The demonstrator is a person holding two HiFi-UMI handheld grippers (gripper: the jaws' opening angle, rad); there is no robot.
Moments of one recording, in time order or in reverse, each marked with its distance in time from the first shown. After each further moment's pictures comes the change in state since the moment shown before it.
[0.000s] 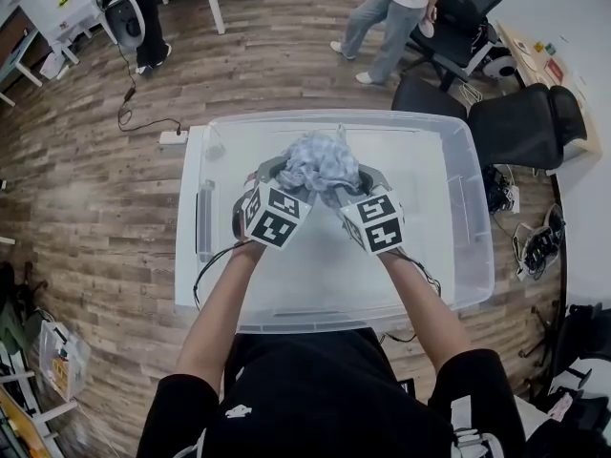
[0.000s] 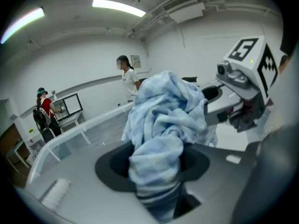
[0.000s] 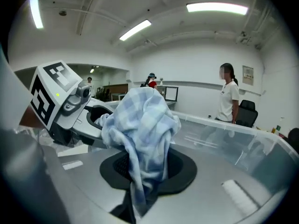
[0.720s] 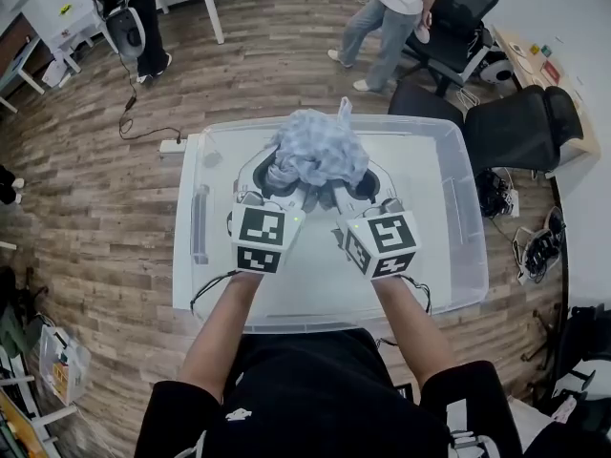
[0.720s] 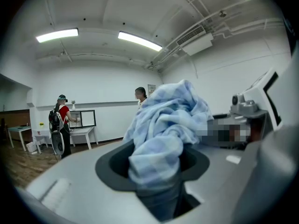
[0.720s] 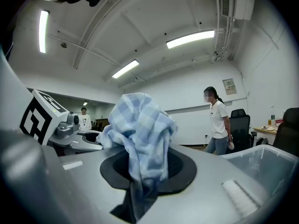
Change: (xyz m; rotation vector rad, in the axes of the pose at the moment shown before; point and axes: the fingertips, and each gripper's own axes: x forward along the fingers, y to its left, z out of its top) left arm -0.083 0.009 0.096 -0.161 -0.367 0.158; right arm -0.078 0.000 0.098 0.166 -0.425 -0.069
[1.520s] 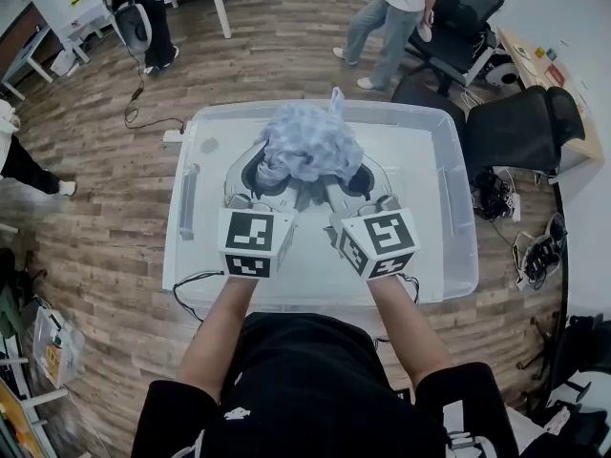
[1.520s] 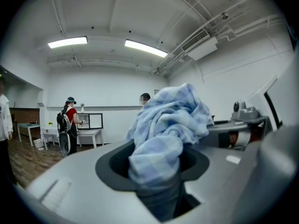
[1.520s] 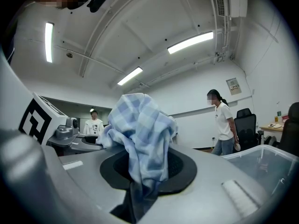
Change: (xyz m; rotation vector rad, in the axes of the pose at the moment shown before) left arm -0.034 -0.036 0.016 -0.045 -0.067 0.099; right arm -0.045 0.005 0.011 0.018 -0.071 0.083
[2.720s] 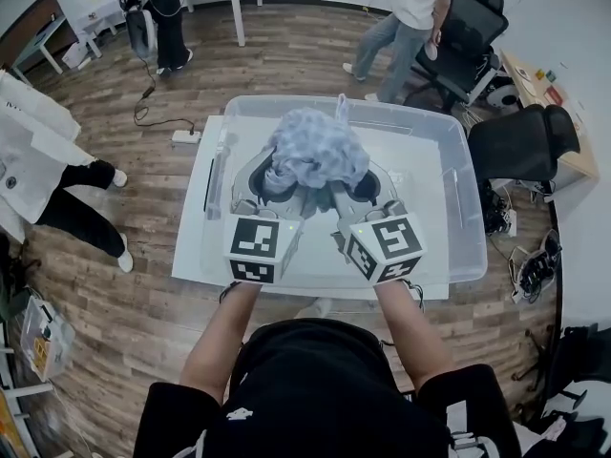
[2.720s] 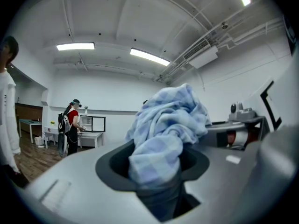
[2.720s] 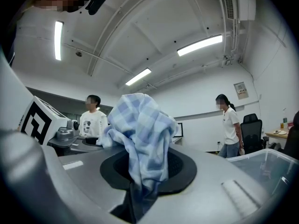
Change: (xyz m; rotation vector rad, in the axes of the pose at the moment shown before) left arm -0.082 0.026 0.003 -0.042 -0.078 0.013; right arm -0.016 0.083 0.014 -0.058 -0.011 0.057
